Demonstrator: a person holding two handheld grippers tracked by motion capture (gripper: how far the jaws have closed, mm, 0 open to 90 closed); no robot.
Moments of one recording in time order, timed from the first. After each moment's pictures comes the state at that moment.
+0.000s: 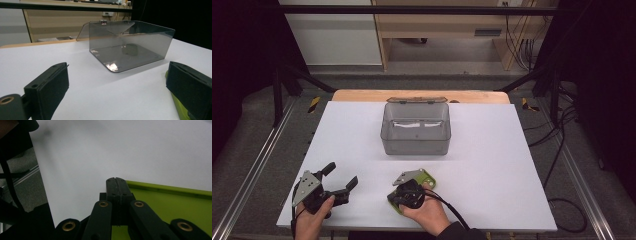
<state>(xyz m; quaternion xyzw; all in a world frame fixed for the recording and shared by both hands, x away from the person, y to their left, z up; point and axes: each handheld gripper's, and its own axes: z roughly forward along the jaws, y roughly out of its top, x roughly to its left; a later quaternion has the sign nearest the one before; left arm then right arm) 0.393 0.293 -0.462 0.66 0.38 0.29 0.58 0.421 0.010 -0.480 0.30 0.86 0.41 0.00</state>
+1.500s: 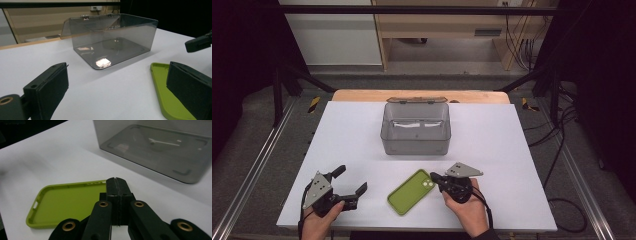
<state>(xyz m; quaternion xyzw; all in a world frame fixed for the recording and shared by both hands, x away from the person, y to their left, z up) 0.387 0.266 -0.461 0.70 0.34 0.27 0.56 0.418 -0.115 -0.455 0.38 0.77 0.49 0.15</state>
